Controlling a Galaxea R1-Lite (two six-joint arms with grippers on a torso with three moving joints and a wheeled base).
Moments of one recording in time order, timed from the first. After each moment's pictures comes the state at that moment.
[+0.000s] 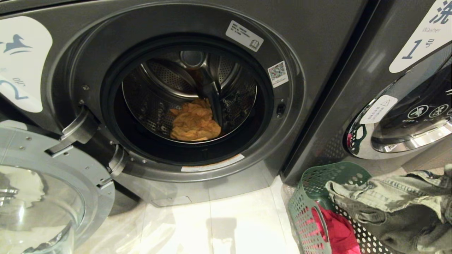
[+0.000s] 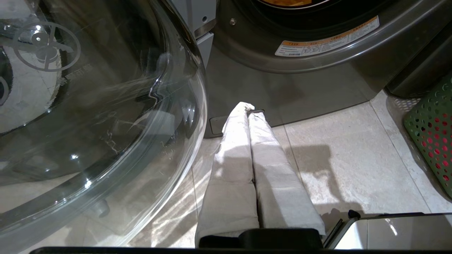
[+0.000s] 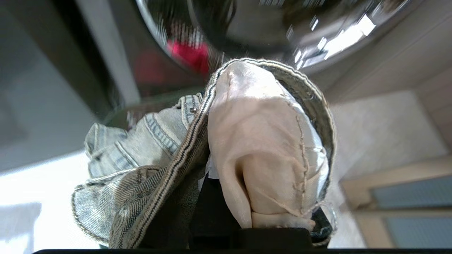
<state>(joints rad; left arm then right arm) -0.01 0.00 0.00 0.00 -0.01 0.07 -0.26 0.91 -0.20 -0.63 0.00 -0.11</state>
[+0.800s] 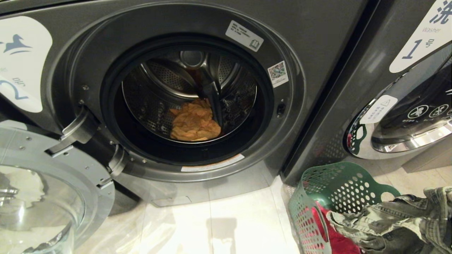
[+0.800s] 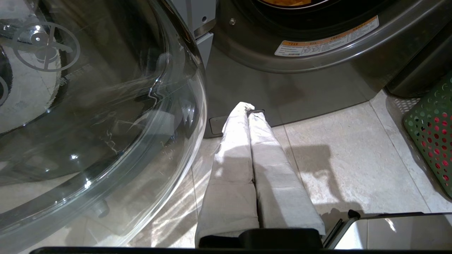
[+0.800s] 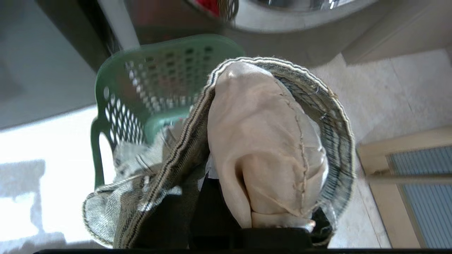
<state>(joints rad) -0.01 0.00 0.00 0.00 -0.01 0.07 -0.25 1.05 -0.05 -0.83 0.00 -0.10</state>
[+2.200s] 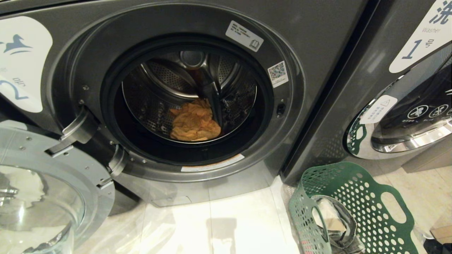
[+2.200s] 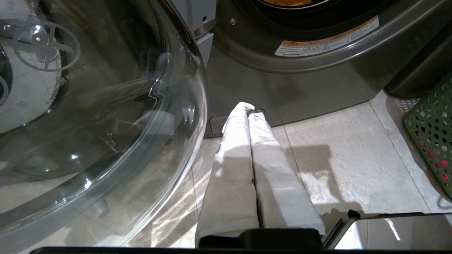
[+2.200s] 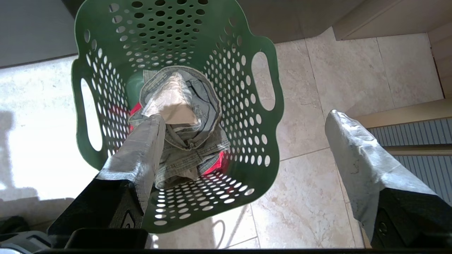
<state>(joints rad) -0.01 0.00 0.00 0.00 -0.01 0.07 -0.03 0.94 0.00 -0.63 -0.25 -0.13</state>
